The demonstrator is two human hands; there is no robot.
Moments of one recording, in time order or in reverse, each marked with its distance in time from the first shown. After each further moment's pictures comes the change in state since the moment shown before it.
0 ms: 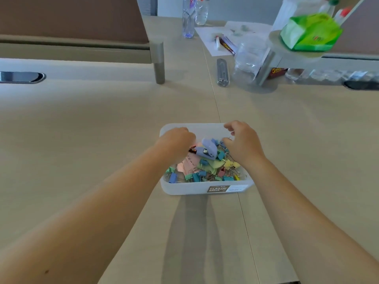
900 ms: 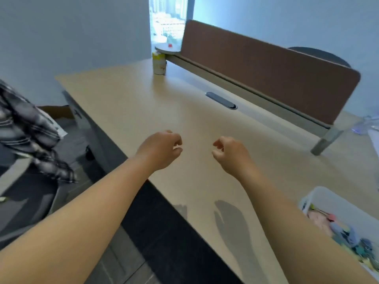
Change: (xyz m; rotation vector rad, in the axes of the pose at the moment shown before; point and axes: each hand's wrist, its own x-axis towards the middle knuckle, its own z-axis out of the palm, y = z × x) left_hand -0.375 -0.176 -0.003 -0.352 0.547 -0.811; right_hand -0.170 -0.309 0.090 -0.108 -0.432 -0.850
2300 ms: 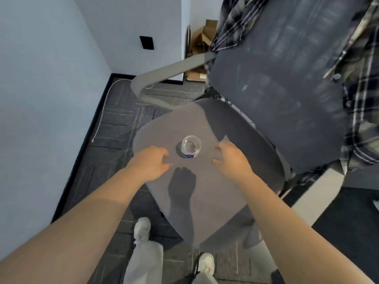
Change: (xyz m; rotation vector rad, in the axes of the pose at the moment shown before) left_hand -0.331 -0.713 -0.083 -0.240 -0.158 -1.054; right_hand 0.020 -0.633 0.524 -0.165 -0.763 -0.542
